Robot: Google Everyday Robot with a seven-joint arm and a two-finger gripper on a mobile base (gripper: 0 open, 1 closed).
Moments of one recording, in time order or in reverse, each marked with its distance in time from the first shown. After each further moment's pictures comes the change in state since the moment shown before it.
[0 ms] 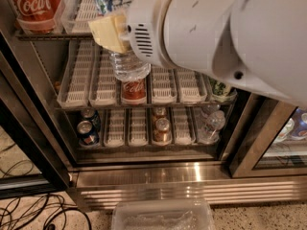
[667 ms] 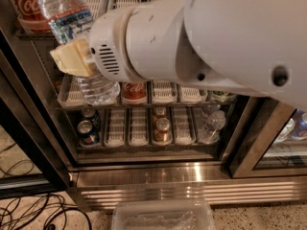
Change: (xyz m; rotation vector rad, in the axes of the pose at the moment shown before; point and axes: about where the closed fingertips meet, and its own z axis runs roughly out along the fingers) arm 0.023 0.067 0.030 -0.238 0.089 0.006
